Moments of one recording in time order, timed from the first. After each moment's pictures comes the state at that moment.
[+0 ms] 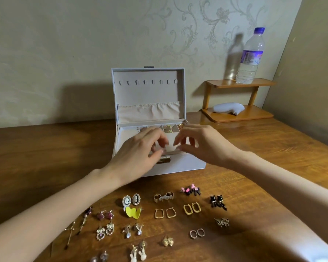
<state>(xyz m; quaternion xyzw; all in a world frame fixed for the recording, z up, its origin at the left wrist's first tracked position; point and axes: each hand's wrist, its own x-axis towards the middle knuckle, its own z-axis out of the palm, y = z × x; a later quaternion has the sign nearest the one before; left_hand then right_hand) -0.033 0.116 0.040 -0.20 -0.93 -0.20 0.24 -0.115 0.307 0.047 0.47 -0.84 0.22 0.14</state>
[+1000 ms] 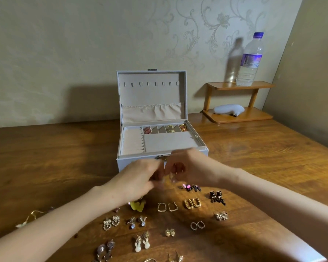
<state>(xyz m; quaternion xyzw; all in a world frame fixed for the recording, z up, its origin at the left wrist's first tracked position) -0.006 0.114 0.012 -0.17 -0.96 -0.19 0.08 -0.074 0.291 0.028 0.50 -0.84 0.22 -0.01</state>
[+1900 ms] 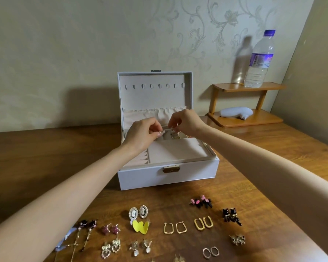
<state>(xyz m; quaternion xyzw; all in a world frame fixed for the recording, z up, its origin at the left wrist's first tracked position) -0.136 0.075 0.028 -0.05 -0.92 -0.33 0.22 -0.227 0.231 0.047 0.34 -0.90 0.26 0.09</state>
